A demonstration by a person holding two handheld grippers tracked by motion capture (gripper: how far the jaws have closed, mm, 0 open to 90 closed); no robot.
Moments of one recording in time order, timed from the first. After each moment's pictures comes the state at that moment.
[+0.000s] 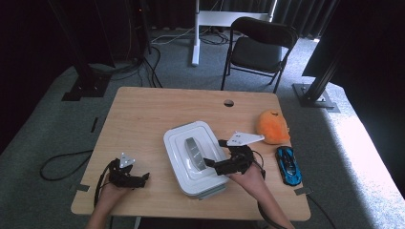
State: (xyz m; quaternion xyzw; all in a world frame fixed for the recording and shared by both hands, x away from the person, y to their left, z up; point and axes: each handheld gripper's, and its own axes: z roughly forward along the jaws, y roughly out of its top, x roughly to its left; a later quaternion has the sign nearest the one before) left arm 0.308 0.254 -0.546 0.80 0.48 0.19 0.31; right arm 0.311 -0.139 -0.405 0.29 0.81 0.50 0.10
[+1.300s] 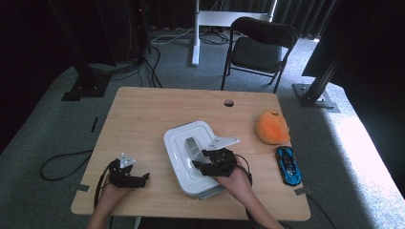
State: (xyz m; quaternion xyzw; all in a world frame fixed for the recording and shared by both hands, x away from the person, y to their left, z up) left arm 0.307 0.253 -0.546 0.79 0.49 0.20 0.31; right arm 0.305 -0.096 -0.415 0.31 0.85 0.42 0.11
